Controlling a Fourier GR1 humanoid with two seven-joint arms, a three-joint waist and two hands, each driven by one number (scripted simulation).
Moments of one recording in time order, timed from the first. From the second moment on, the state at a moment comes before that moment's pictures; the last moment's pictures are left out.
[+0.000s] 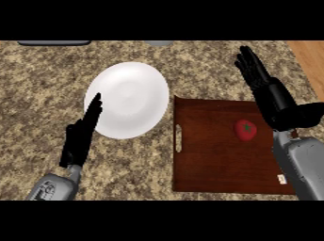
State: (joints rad) left arm -0.16 0.26 -0.32 -1.41 0.09 0.32 0.11; right arm -0.40 -0.33 0.19 -1.46 -0.24 -0.03 -0.07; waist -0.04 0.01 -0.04
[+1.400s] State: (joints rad) left arm -0.26 0.35 -0.14 -1.40 0.10 0.18 0.07; right arm -0.17 -0.54 0.31 -1.57 0.26 -0.18 -0.06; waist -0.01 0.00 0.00
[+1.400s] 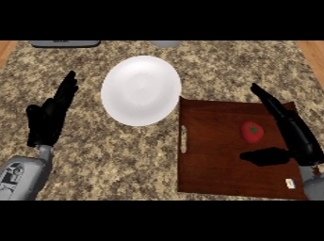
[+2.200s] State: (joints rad) left arm -0.25 0.33 -0.11 -1.41 0.07 0.14 0.09; right arm -0.30 -0.71 0.28 -1.67 0.26 0.30 0.44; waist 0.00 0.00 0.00
